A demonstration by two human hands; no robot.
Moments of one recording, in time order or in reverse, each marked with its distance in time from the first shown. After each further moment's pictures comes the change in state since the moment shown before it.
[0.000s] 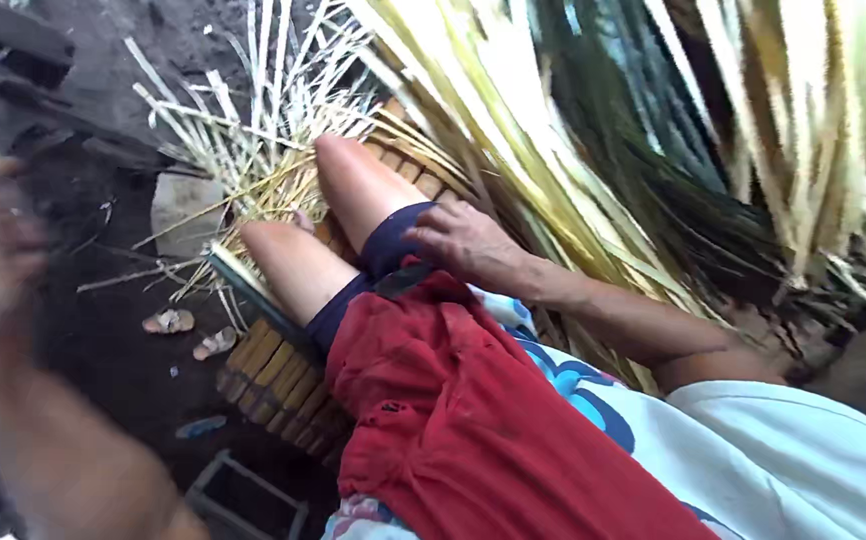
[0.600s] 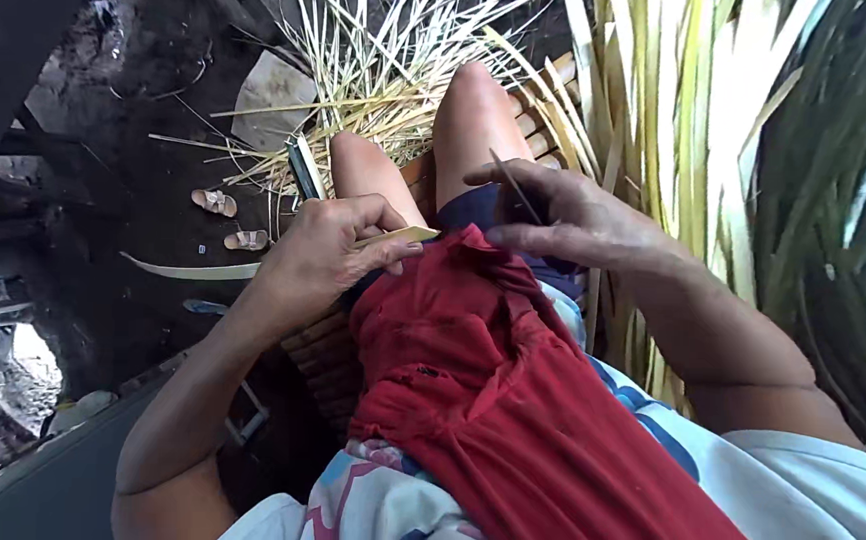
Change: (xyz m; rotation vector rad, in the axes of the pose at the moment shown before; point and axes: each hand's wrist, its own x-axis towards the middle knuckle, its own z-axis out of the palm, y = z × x) left_hand -0.145 0.081 0.108 -0.050 -0.393 0.147; right_hand 0.057 -0.021 -0.040 0.848 -0.367 -0.034
